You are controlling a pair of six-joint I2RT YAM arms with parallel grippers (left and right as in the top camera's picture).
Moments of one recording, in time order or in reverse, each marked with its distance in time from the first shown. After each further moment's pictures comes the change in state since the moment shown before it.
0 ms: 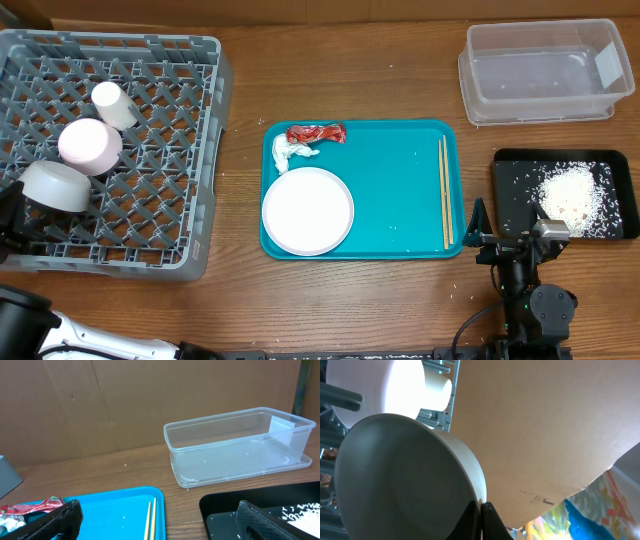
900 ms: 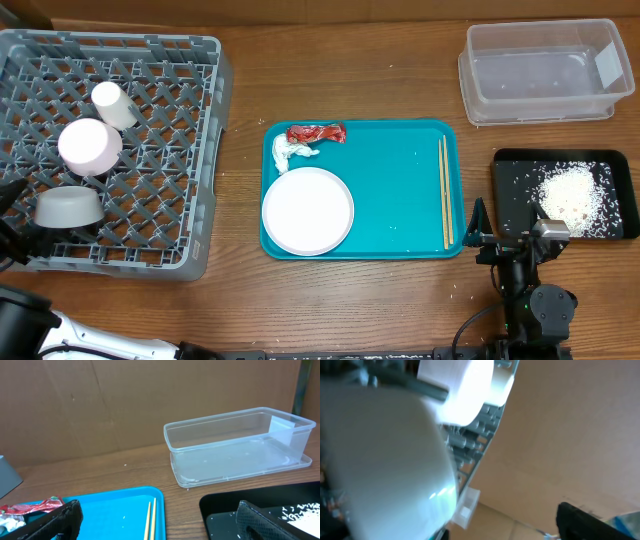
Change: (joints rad) left arm 0.004 0.000 0.008 0.027 -0.262 -0.089; right arm 0.000 0.000 0.000 0.000 0.000 0.000
